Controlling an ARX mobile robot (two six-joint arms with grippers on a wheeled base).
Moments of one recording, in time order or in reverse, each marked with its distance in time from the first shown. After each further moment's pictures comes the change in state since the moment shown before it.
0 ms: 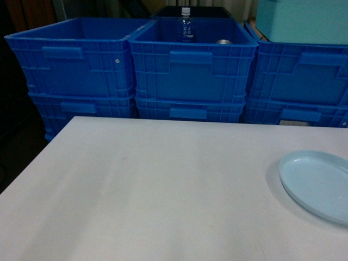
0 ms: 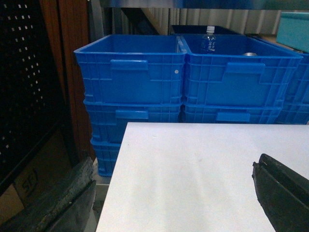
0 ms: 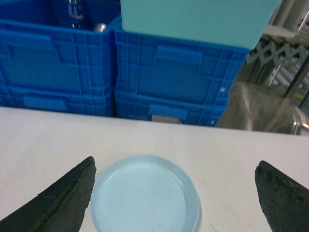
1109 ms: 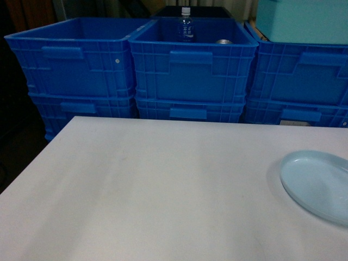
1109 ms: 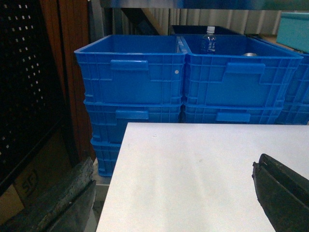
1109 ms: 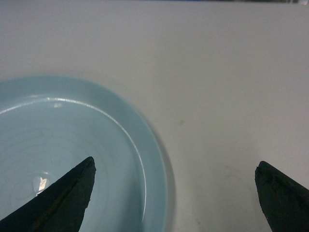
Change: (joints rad) left arm 0.000 0.000 0.000 0.000 0.000 0.000; right arm -0.153 0.878 0.531 -0.068 0.047 0.003
